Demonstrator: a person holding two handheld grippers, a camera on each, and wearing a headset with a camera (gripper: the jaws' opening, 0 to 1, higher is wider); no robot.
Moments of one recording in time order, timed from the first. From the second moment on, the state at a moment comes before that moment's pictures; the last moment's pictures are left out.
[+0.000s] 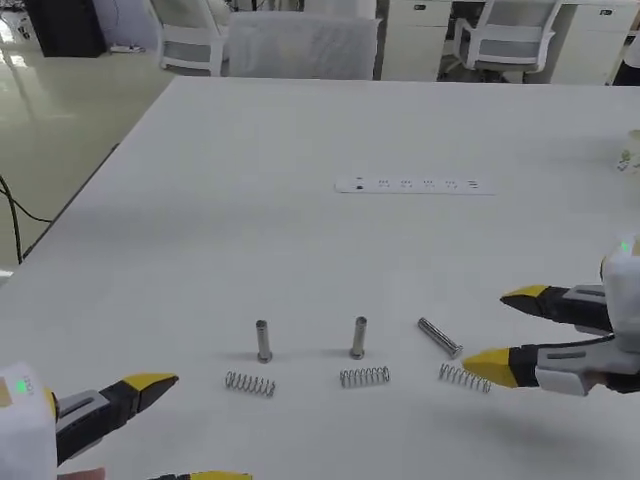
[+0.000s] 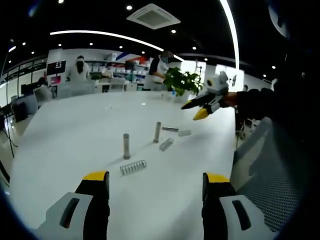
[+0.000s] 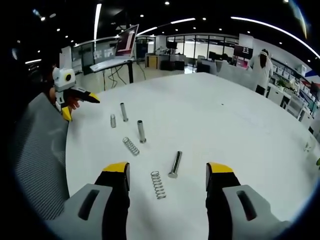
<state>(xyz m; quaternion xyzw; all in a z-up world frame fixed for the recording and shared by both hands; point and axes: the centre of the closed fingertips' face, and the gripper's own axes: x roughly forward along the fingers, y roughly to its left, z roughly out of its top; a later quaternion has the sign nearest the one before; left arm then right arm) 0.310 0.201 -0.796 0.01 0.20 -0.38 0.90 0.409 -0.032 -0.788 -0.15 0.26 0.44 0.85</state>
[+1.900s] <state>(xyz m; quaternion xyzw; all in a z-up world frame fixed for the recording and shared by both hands) 0.310 0.205 -0.796 0.01 0.20 -0.37 0.91 0.464 -0.007 -0.862 -0.21 0.45 0.35 0.79</state>
